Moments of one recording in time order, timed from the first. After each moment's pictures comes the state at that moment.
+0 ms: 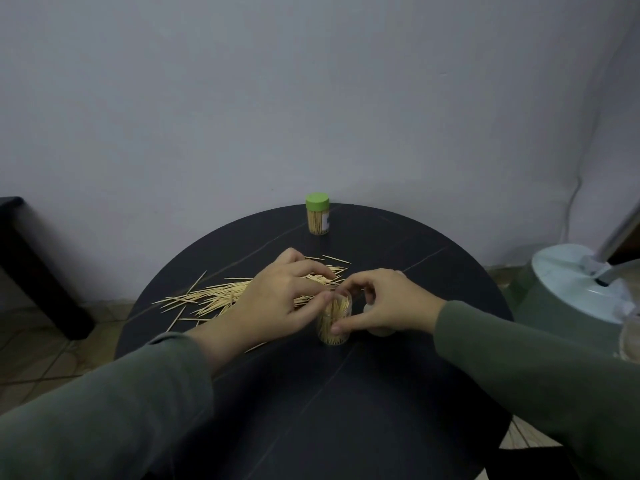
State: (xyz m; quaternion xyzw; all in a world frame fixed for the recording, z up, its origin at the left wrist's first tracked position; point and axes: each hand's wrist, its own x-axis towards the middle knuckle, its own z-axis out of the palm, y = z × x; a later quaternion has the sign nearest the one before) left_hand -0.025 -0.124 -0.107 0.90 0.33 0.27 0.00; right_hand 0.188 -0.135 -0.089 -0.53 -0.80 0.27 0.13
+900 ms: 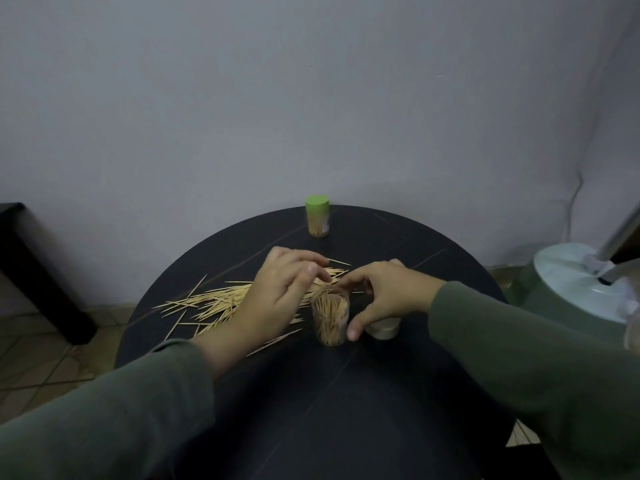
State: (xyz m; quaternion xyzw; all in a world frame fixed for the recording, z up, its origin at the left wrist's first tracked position) left_hand -0.022 -0.119 -0.112 0.82 0.40 0.40 0.12; right_hand 0.189 -0.116 -0.074 -0.52 -0.82 0.23 0.01
